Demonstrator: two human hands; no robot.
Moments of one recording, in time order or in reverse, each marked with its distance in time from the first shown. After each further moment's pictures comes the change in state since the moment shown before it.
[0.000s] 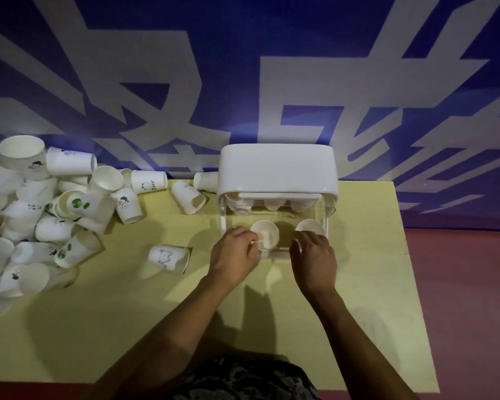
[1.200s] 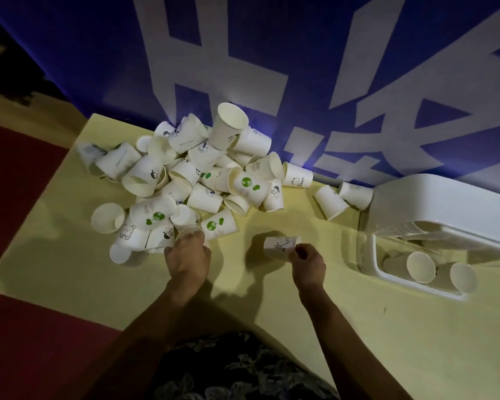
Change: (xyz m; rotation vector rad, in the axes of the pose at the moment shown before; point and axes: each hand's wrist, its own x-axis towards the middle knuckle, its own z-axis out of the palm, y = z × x) left_hand -0.140 -0.381 -0.167 0.126 0.118 -0.653; right_hand -0.055 -0.315 0.202 0.454 -0.262 0.480
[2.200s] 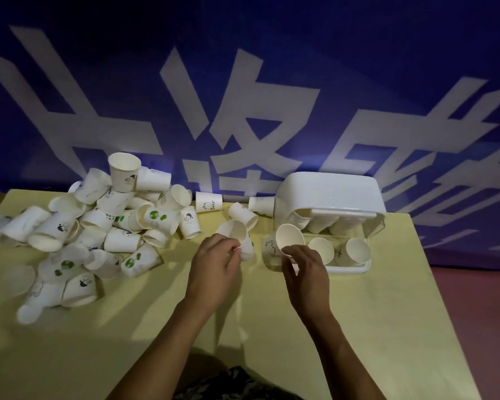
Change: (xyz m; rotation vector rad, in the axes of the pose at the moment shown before) left_hand -0.121 0.210 -0.024 -0.547 0.154 0.685; right_hand -0.036 0.037 -0.210 -0.184 0.335 -0.678
